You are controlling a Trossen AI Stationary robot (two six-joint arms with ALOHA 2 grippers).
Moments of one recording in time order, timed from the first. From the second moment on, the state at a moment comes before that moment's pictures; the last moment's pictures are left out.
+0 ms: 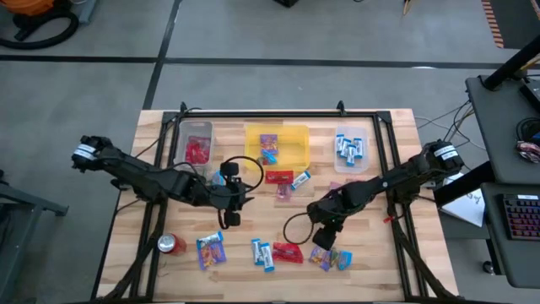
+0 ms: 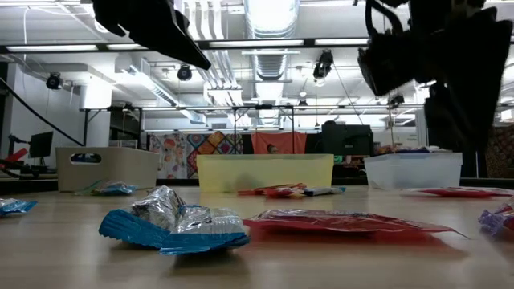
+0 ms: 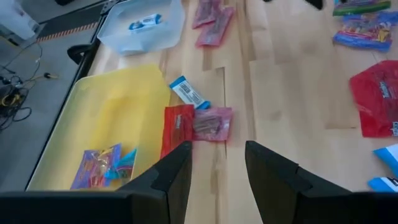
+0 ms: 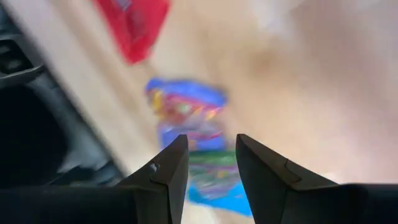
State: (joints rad) left arm -0.31 1.31 0.90 -0.29 -0.49 0.02; right arm 0.31 1.60 0.98 -0.59 -0.39 0.96
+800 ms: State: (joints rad) left arm -0.31 1.31 0.90 -0.34 -0.49 0.00; right arm 0.47 1.77 1.13 -0.66 -0.23 0.99
